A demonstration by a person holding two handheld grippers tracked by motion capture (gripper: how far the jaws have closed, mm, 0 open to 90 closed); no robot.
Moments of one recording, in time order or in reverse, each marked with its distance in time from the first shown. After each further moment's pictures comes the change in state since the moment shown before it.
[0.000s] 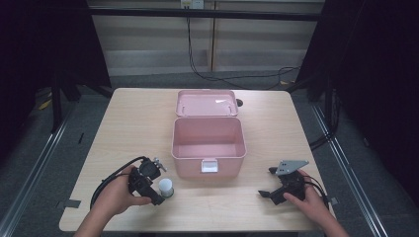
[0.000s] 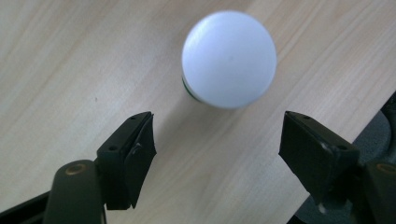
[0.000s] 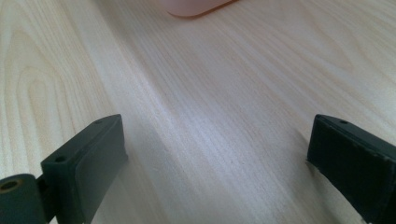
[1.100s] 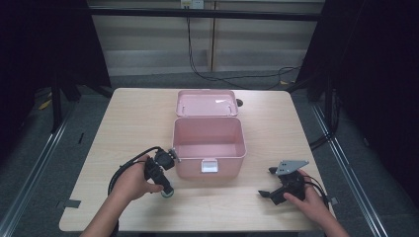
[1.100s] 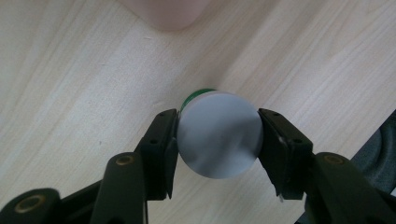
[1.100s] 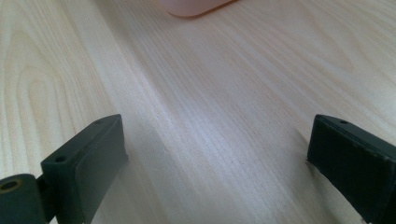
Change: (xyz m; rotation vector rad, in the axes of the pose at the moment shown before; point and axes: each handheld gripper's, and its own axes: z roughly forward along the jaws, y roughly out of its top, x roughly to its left) left arm -0.002 0.040 0.002 0.087 0.001 0.010; right arm 0.000 0.000 0.000 0.000 0.000 0.000
